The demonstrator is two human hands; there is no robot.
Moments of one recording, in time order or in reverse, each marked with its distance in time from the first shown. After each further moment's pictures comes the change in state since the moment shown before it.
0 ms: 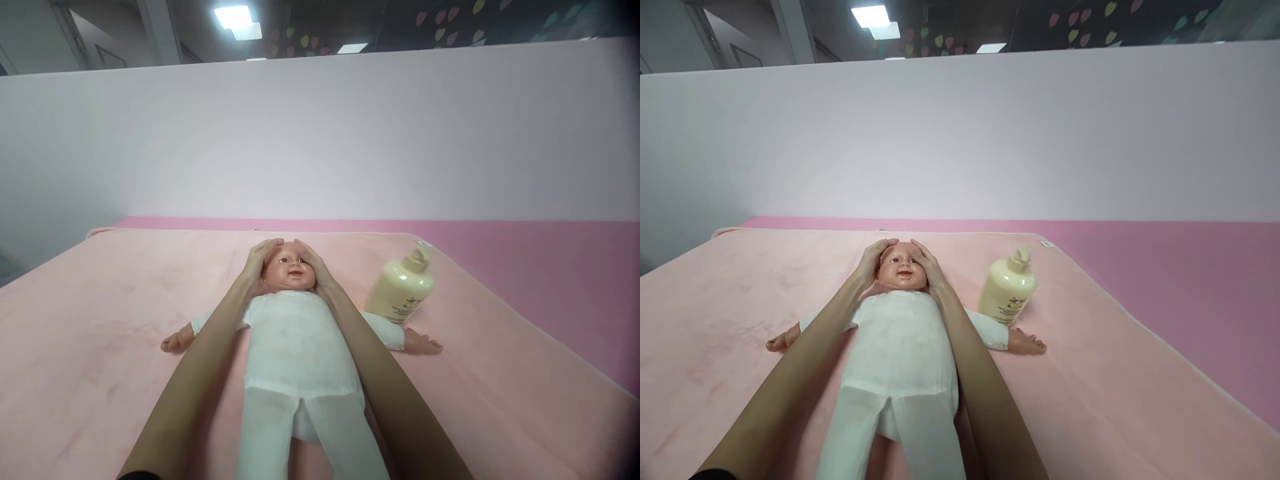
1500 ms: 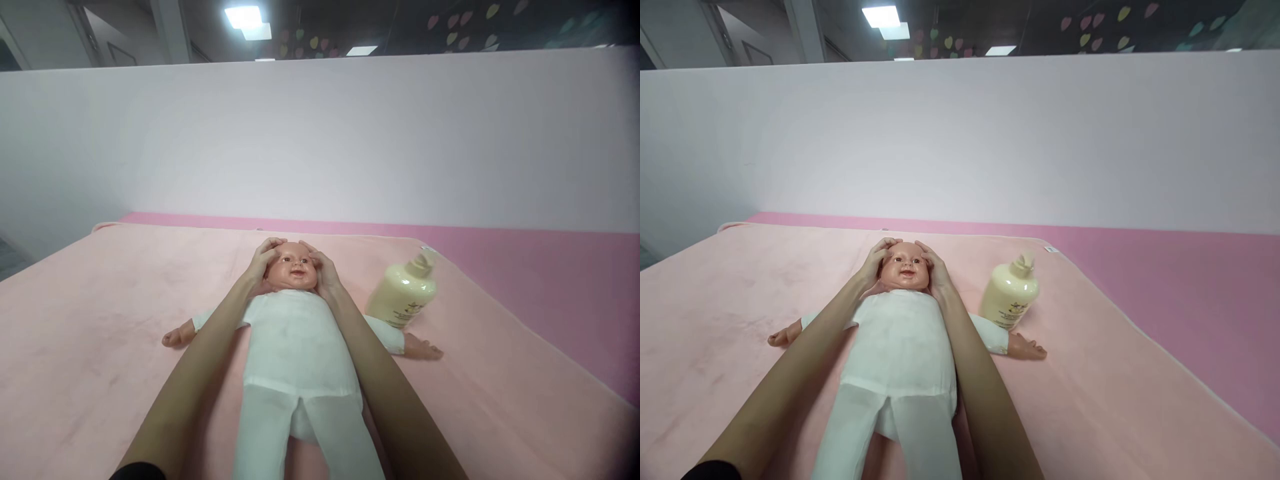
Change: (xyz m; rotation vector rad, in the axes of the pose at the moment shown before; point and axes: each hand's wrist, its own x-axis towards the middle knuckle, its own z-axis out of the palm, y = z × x) left_hand -0.001 -0.001 -0.003 0.024 -0.089 0.079; right_hand -0.006 -0.011 0.006 0.100 0.080 0.076
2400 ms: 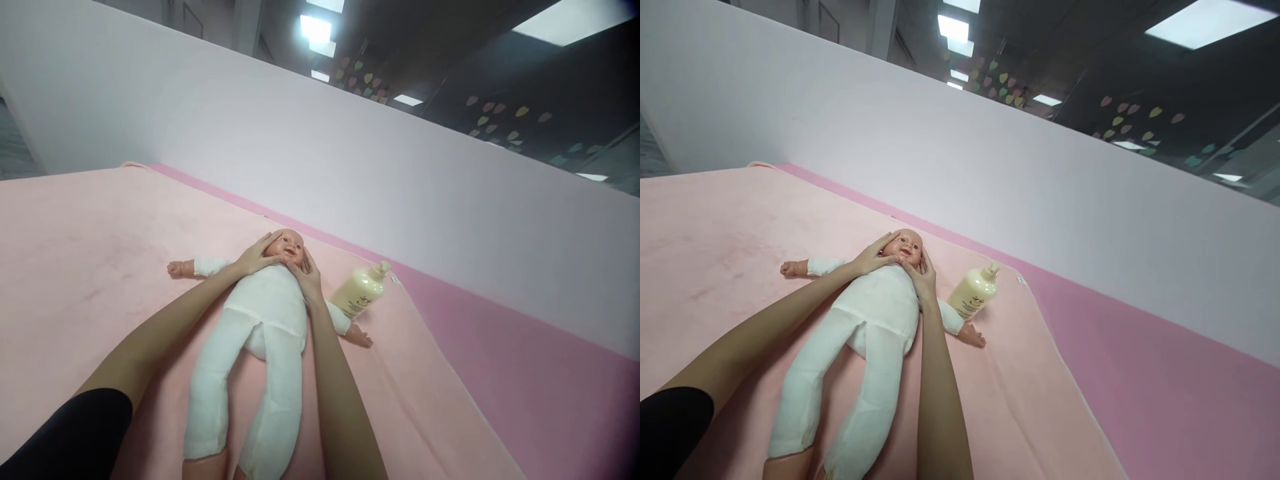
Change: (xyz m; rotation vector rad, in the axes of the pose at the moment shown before) left_hand -0.074 -0.005 0.003 0.770 -0.040 0.156; right_hand -0.059 0.014 -0.032 -0.496 -0.030 -0.247
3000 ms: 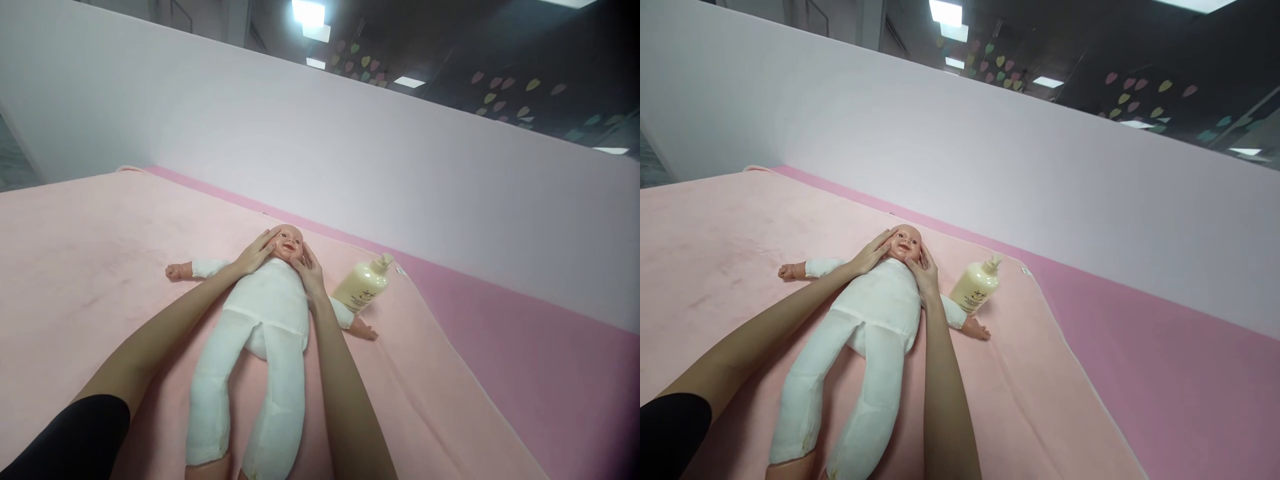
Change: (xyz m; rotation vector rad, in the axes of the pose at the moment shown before) left_hand 0.004 -0.002 0.002 -0.053 0.007 0.026; right_hand 0.005 0.003 -0.002 0.132 -0.040 -0.028
